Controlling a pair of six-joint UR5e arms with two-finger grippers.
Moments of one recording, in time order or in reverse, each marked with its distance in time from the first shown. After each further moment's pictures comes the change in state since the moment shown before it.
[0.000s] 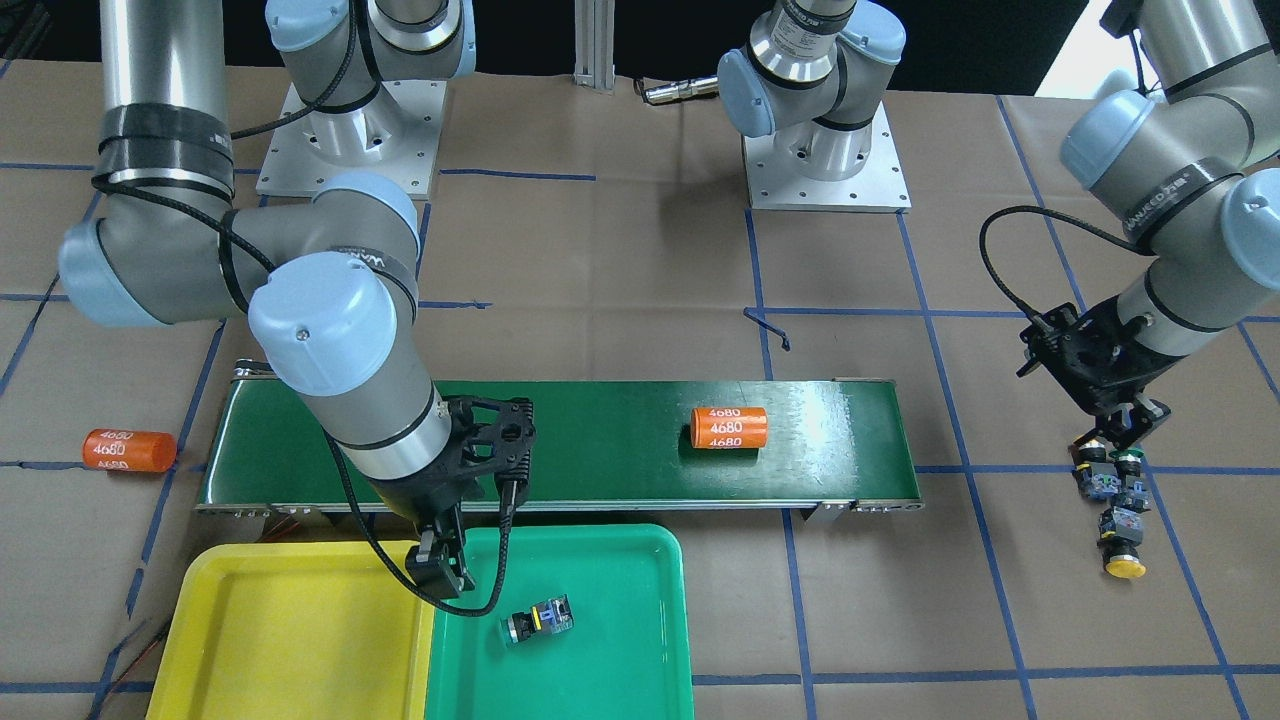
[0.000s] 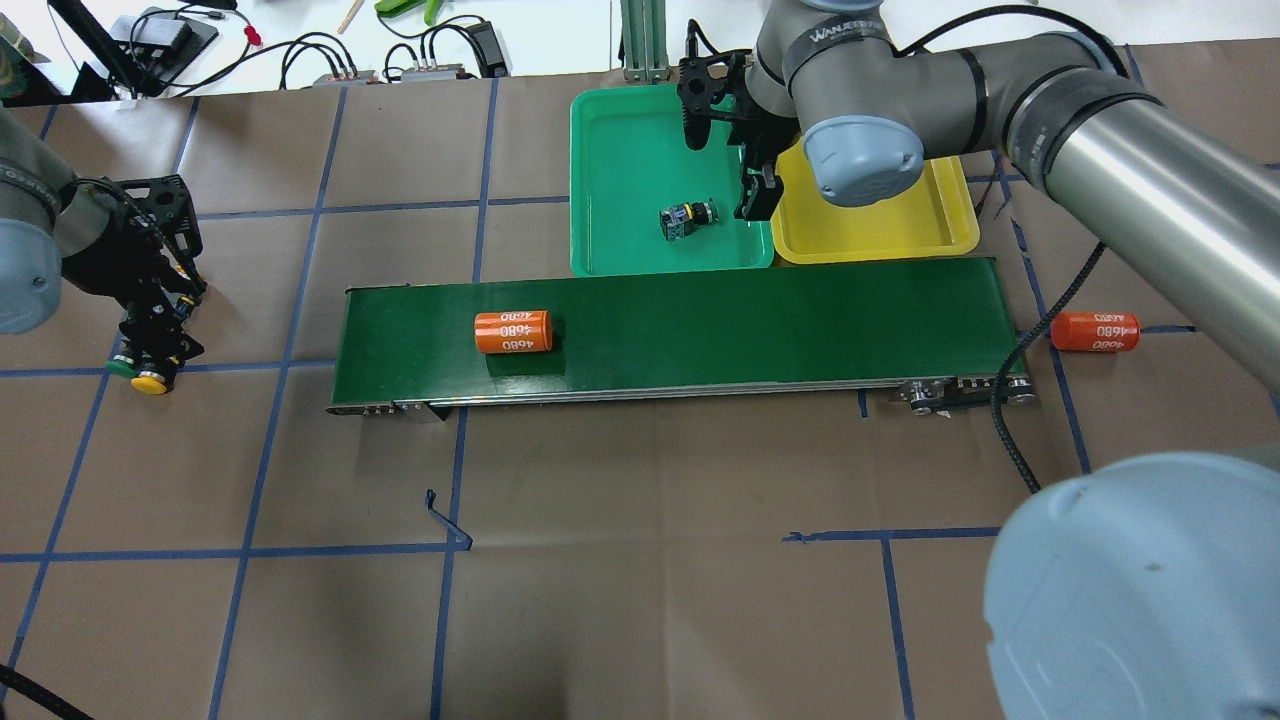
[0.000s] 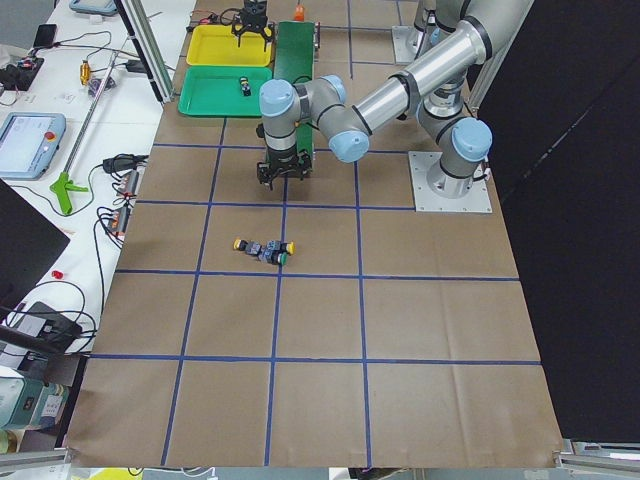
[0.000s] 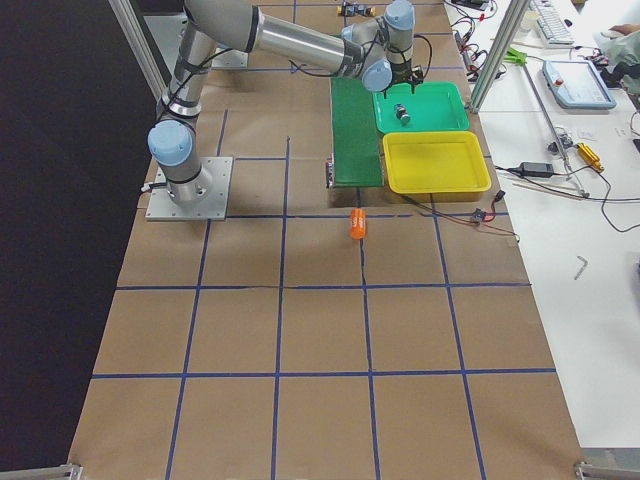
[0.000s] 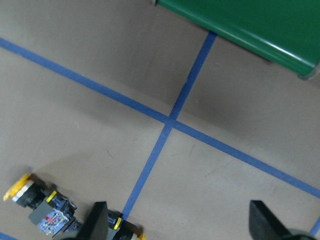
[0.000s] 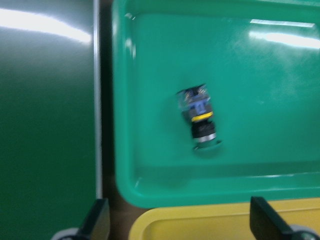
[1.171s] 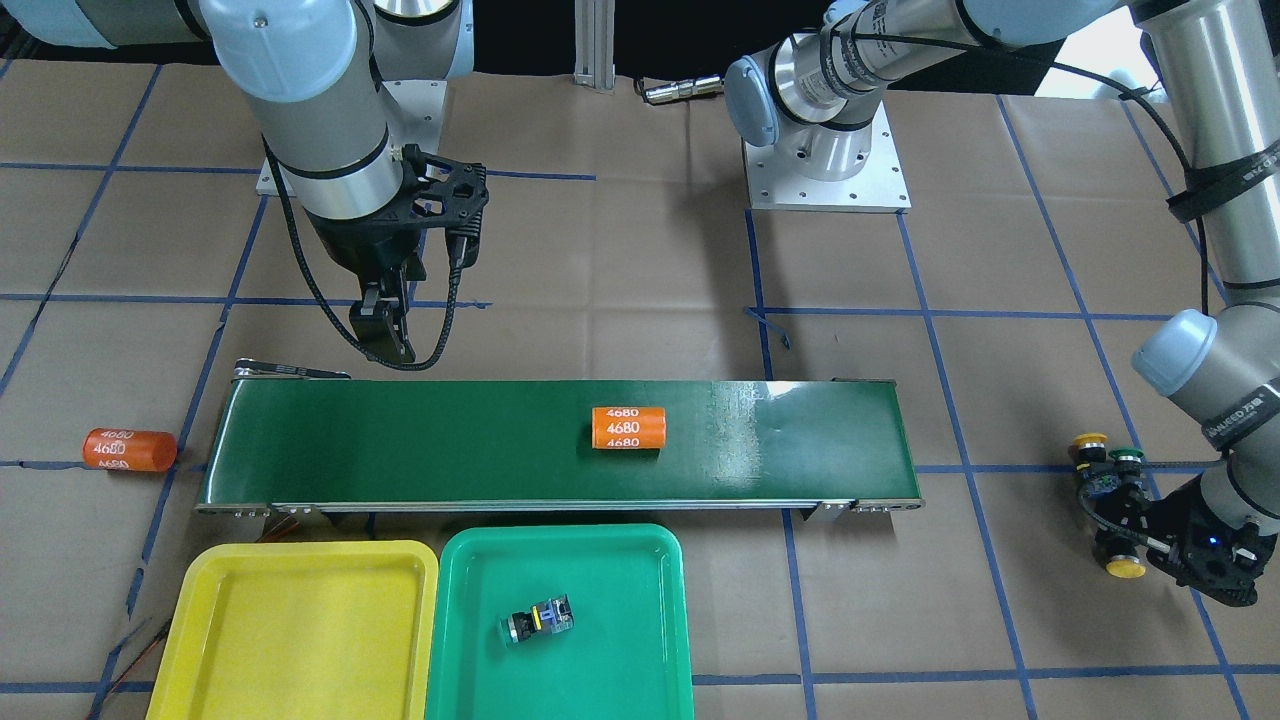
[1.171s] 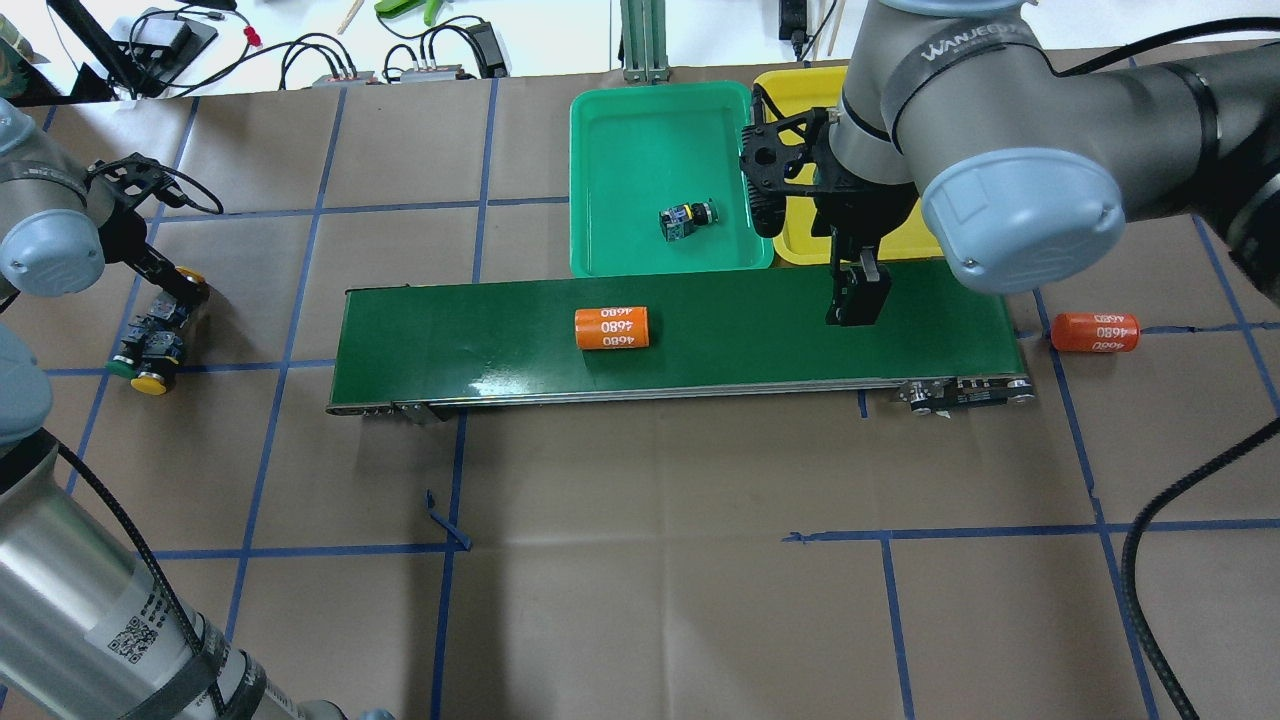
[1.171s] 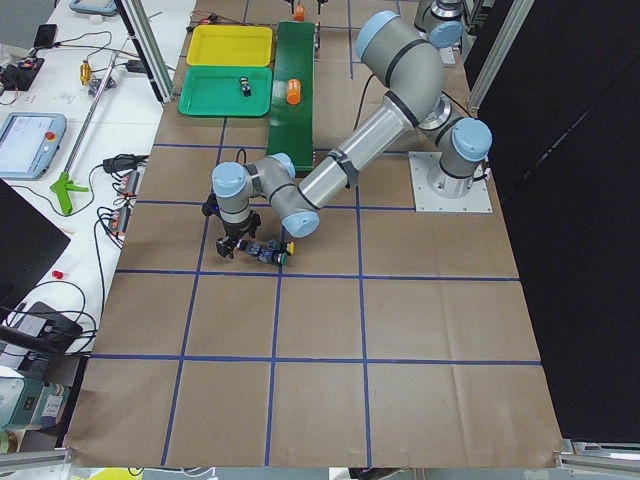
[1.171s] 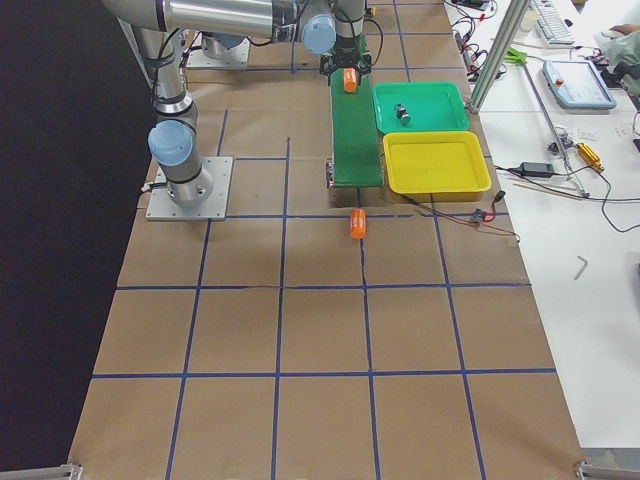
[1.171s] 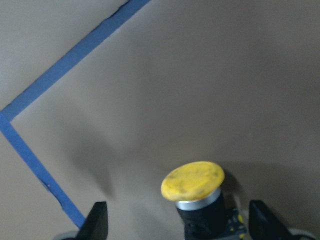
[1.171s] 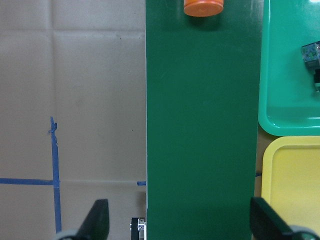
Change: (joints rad) left arm 0.075 -0.470 0.313 0.242 0.014 -0.336; right arm -0.003 -0.352 0.221 0.259 -0.072 0.001
